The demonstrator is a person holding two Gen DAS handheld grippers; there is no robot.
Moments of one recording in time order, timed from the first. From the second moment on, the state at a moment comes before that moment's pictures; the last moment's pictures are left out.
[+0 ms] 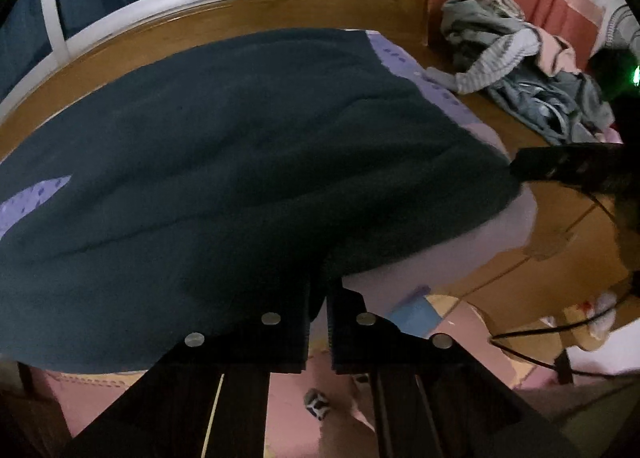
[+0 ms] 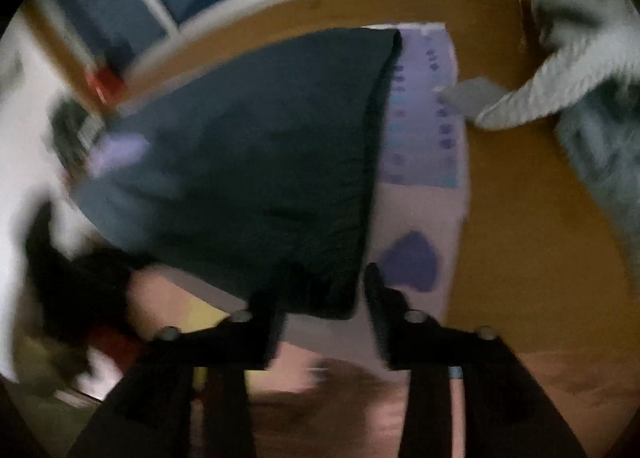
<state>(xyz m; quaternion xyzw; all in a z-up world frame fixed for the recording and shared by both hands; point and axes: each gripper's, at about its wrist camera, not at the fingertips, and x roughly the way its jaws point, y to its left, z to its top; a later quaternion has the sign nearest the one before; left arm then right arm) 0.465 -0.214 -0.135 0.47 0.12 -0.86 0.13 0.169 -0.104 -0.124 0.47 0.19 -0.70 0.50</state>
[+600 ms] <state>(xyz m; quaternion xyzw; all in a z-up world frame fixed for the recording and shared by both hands) 0.481 -0.207 -0.128 0.48 0.14 -0.86 0.12 0.282 -0.122 -0.158 0.10 0.47 -0.67 0.56</state>
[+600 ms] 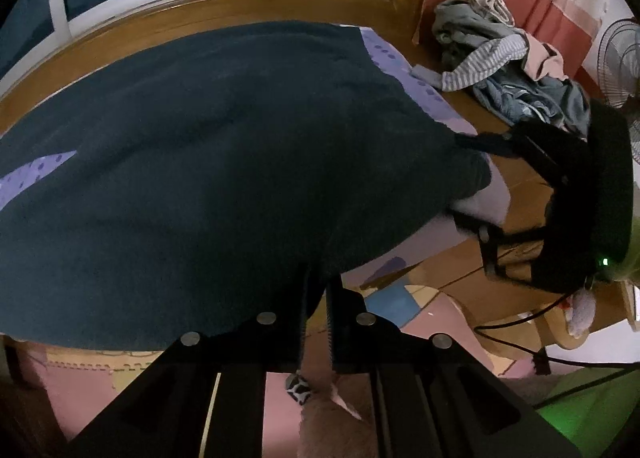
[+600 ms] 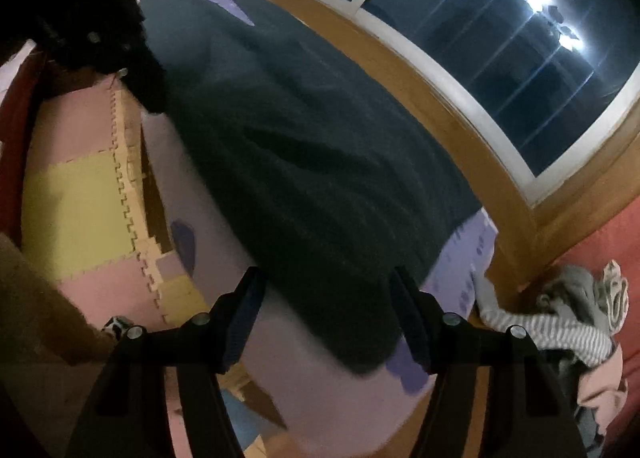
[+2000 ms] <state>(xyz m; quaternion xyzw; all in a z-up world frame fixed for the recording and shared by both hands) 0.554 -0.247 -0.098 0.47 0.12 -0.86 0.17 0.255 -0.101 -0.103 0.30 0.34 -0.72 0.53</state>
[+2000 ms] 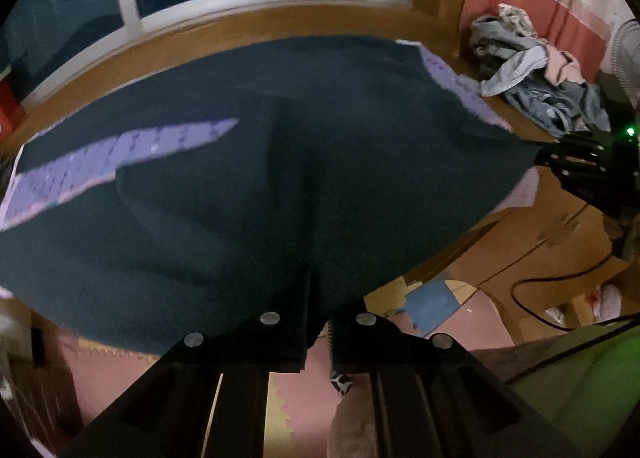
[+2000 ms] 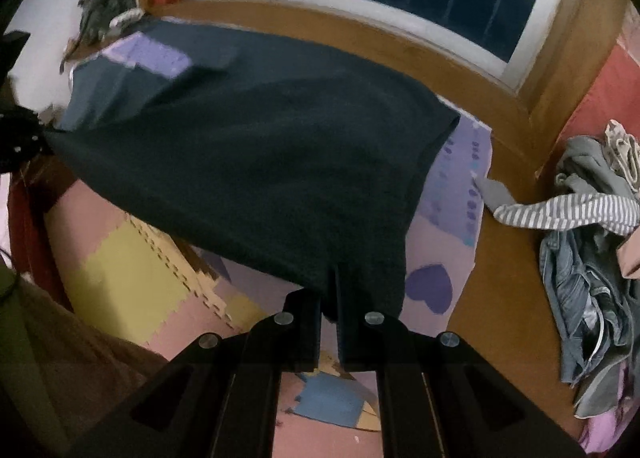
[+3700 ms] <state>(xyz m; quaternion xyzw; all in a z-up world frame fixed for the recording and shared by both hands) 0.245 -0.556 -0.145 0.49 0.17 -0.84 0.17 0.002 -0.321 -0.091 0.38 0.24 -0.77 0.44</state>
